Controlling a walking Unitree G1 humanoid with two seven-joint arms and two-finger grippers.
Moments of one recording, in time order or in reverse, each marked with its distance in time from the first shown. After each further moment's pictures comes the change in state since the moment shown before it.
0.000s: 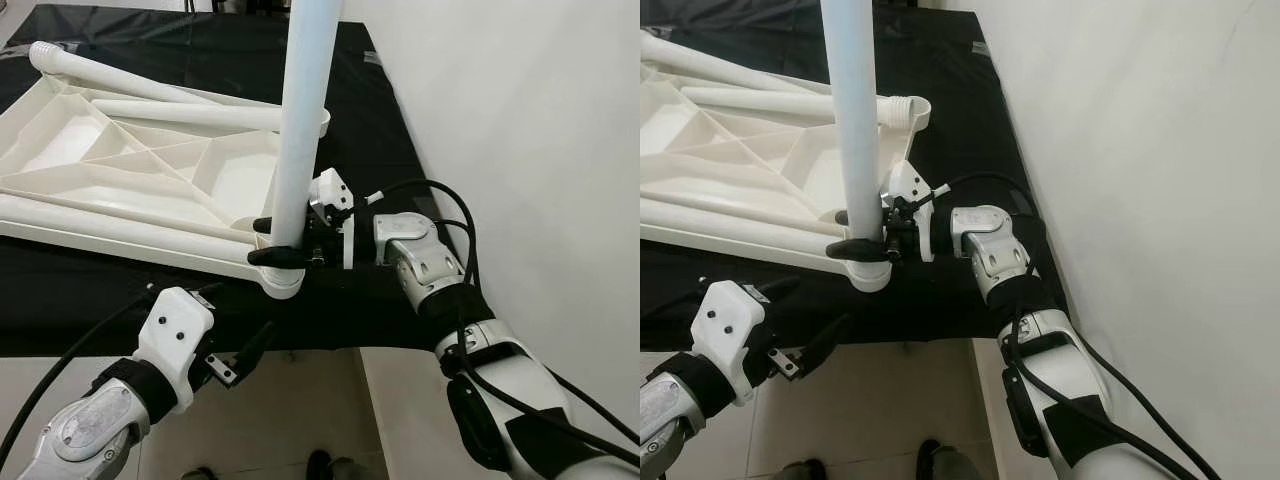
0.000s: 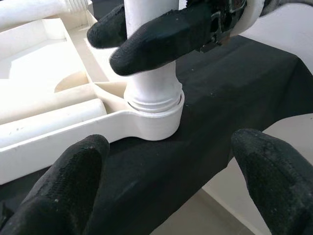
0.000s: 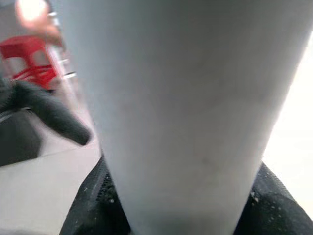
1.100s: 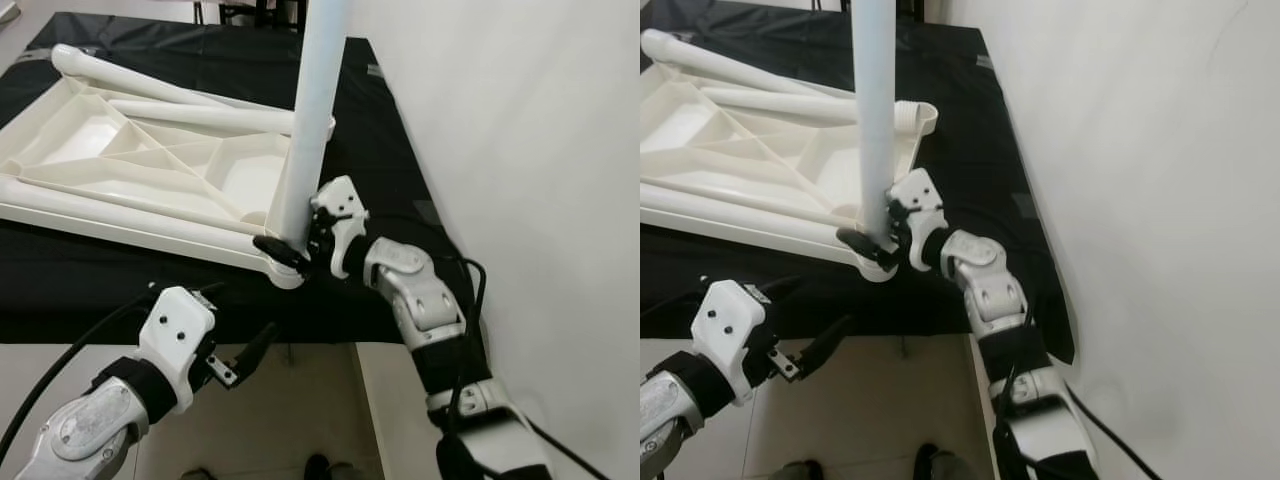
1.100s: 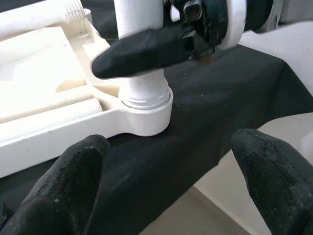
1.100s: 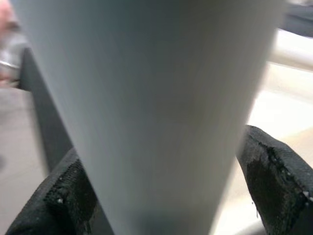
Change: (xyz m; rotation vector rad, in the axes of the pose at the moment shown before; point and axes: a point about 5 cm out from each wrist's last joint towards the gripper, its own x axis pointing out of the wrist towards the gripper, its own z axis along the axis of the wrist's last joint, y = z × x) left arm 0.001 0.000 0.002 0.005 -0.010 -0.010; right arm 0.001 0.008 0.000 0.047 -0.010 -0.275
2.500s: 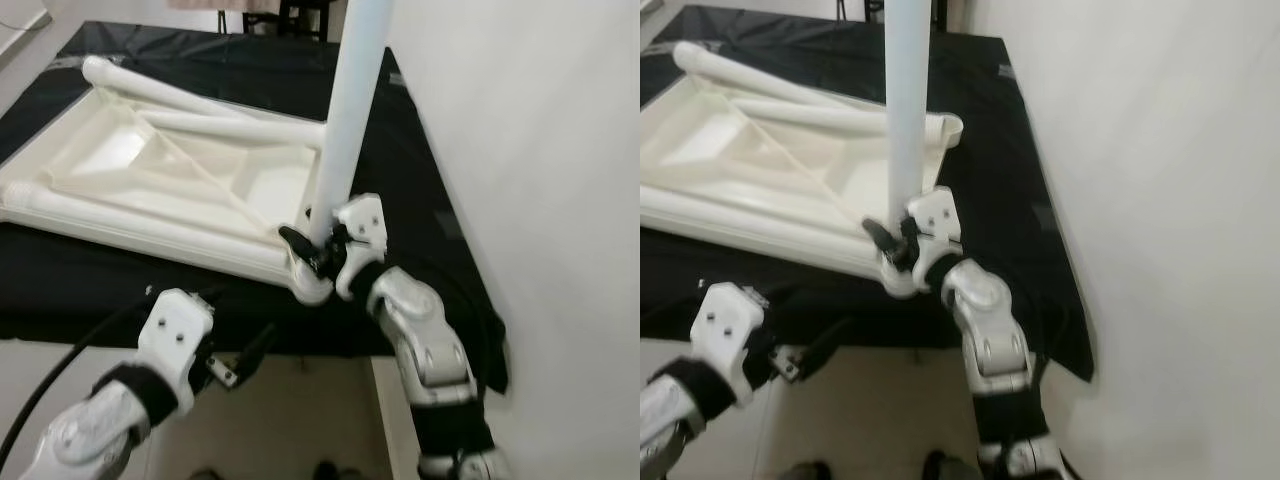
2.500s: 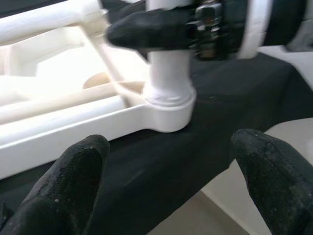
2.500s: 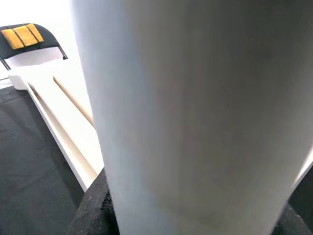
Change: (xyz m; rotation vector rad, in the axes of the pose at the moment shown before) left arm 0.001 0.000 0.002 -0.013 -0.005 -0.005; right arm -0.015 0.024 -0.011 0.058 -0.018 -0.411
